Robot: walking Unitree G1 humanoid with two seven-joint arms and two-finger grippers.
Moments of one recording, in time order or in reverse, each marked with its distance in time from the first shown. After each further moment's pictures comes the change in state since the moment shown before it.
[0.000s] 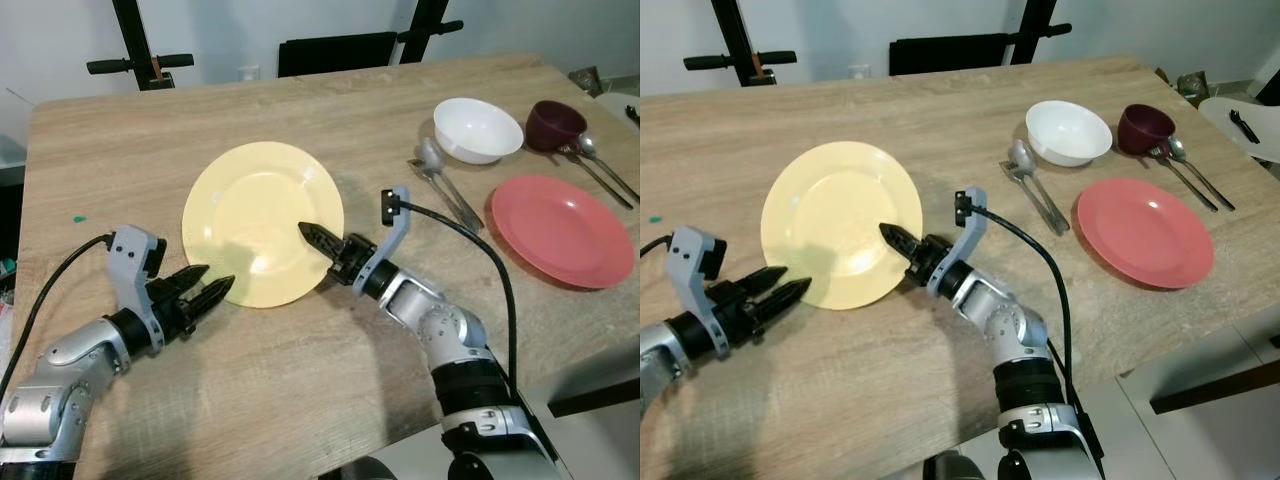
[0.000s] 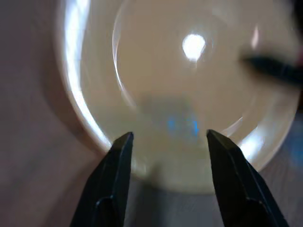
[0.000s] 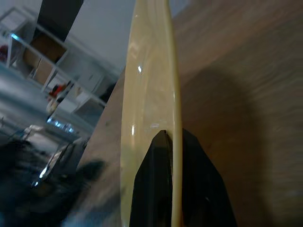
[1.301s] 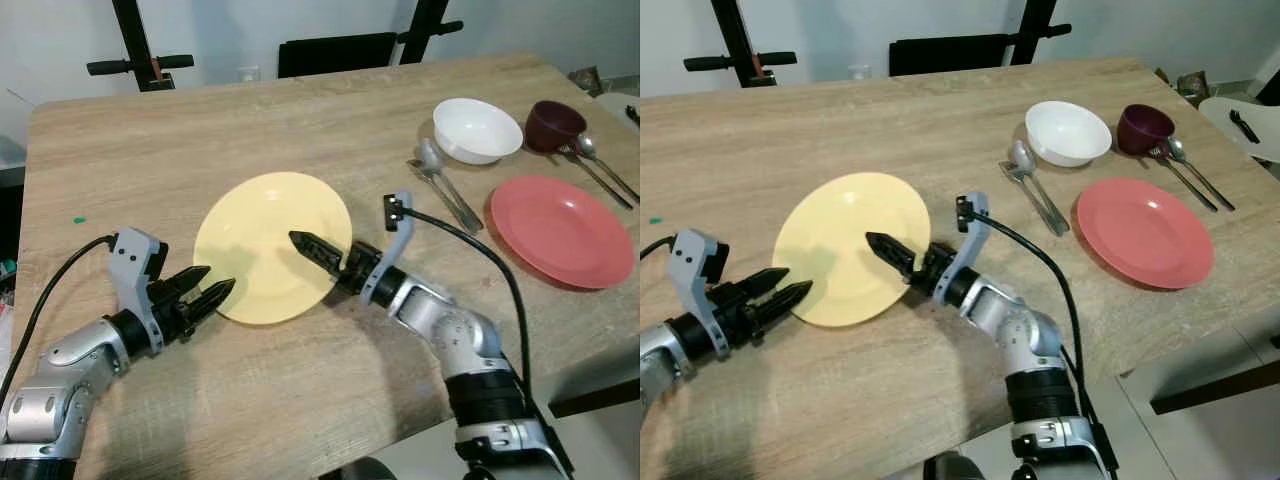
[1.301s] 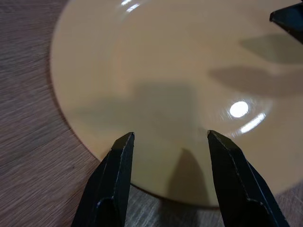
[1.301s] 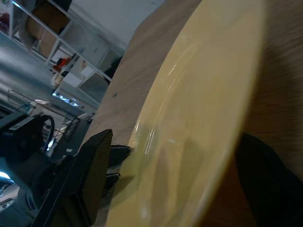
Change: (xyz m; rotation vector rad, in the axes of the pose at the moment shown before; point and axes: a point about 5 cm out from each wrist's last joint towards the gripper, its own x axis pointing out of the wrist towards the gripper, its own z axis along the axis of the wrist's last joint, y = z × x) left arm -0.003 0.009 -0.038 0.046 0.138 -0.027; right arm -0.004 0.008 -0.017 -0.008 0.142 0.040
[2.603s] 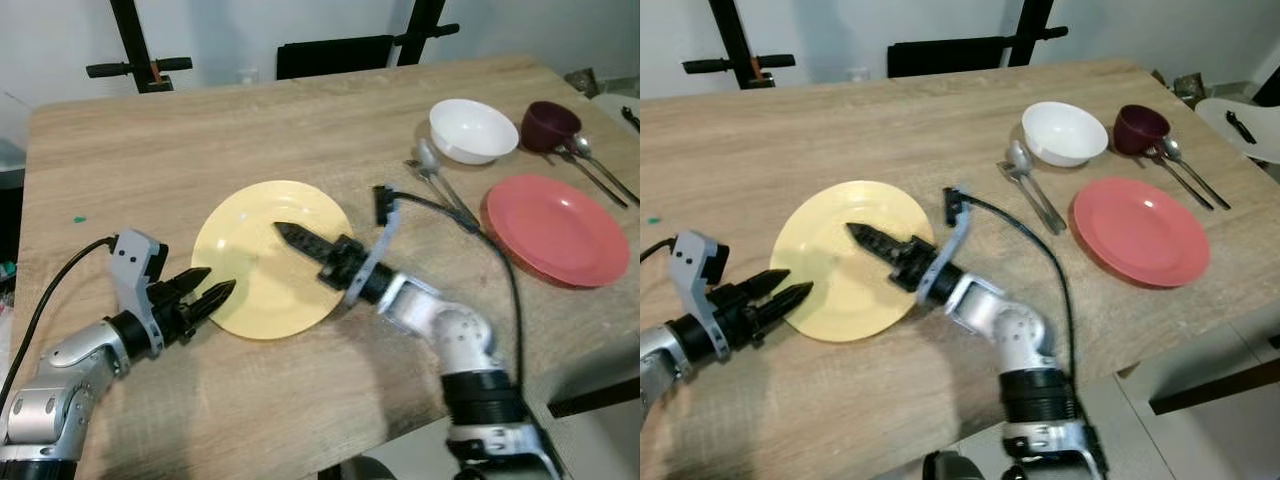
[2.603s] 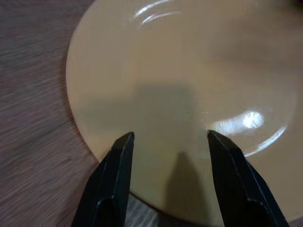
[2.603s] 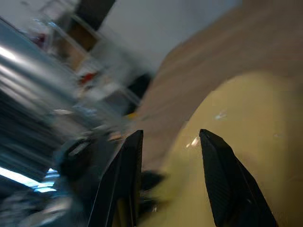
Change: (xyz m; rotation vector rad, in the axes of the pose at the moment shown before) left arm 0.000 0.000 -0.002 -0.006 0.000 -0.001; right arm -0.020 0.020 0.046 -0.029 -0.090 0.077
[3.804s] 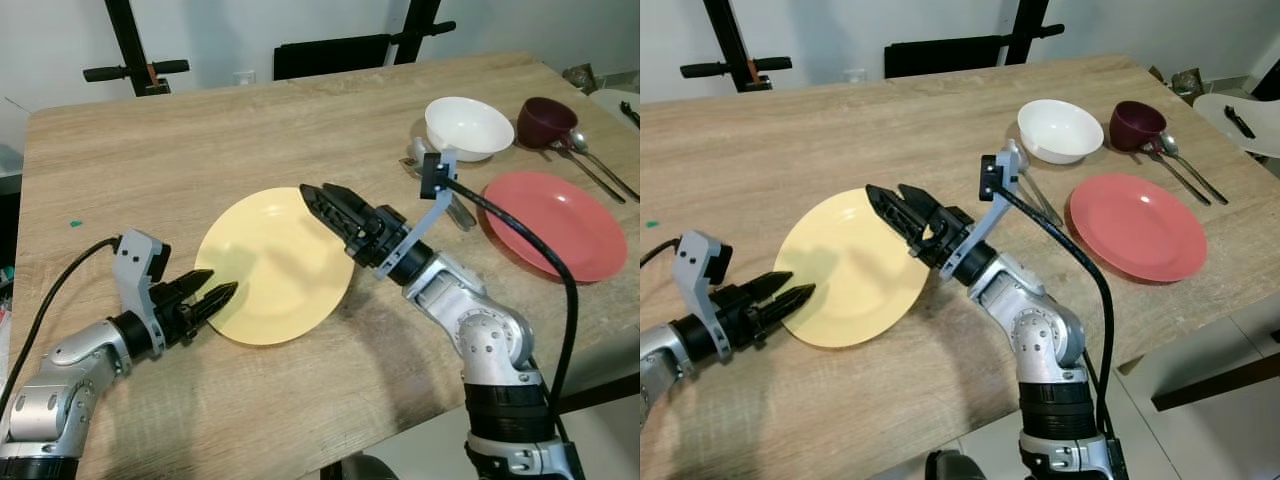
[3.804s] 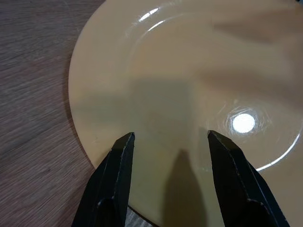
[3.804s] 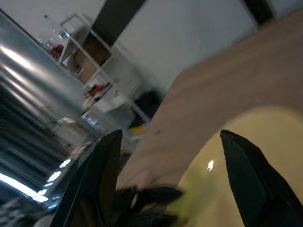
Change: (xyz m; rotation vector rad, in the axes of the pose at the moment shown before) left arm 0.002 0.000 -0.001 -0.016 0.014 -0.015; right arm 0.001 0.021 -0.007 0.011 -0.039 0.071
